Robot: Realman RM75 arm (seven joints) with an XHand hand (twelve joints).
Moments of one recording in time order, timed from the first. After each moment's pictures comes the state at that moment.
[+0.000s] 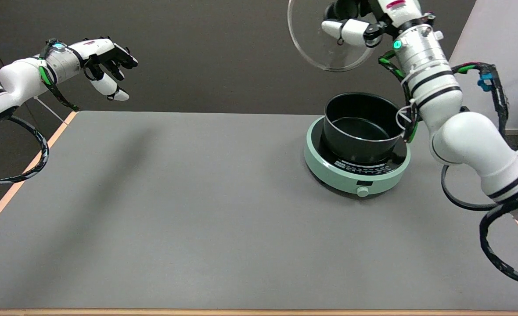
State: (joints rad) arm 0.42 -0.74 -1.91 1.71 1.88 0.49 -0.72
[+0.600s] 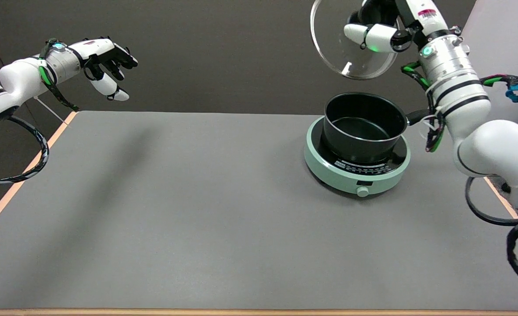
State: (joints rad) arm 0.24 -0.68 -1.75 1.79 2.00 0.51 -0.62
